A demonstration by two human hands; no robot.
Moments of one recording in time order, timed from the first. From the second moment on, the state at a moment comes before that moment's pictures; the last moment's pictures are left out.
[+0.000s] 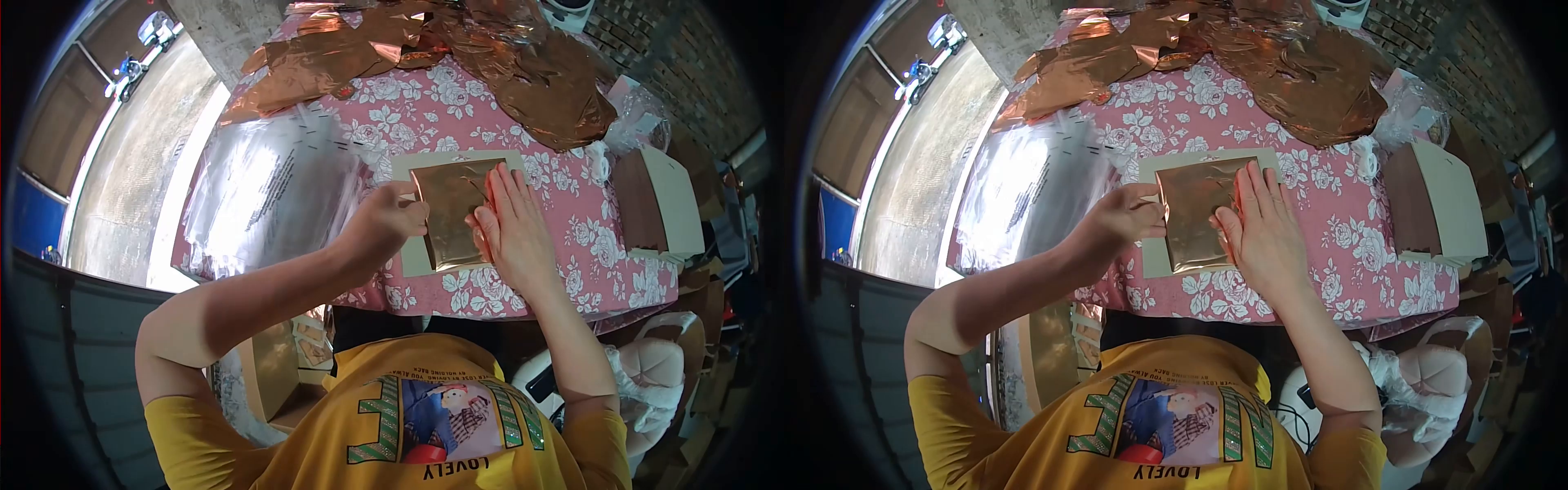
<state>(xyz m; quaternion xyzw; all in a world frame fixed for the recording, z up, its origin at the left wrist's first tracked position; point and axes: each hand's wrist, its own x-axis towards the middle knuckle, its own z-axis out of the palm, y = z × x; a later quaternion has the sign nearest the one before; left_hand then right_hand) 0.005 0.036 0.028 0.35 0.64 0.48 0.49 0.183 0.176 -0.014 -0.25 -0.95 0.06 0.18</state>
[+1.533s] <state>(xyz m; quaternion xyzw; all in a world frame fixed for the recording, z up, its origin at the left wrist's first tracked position) -0.002 0.065 -0.004 0.56 0.74 0.35 -0.11 0.183 0.172 -0.012 -0.26 -0.95 0.04 0.17</state>
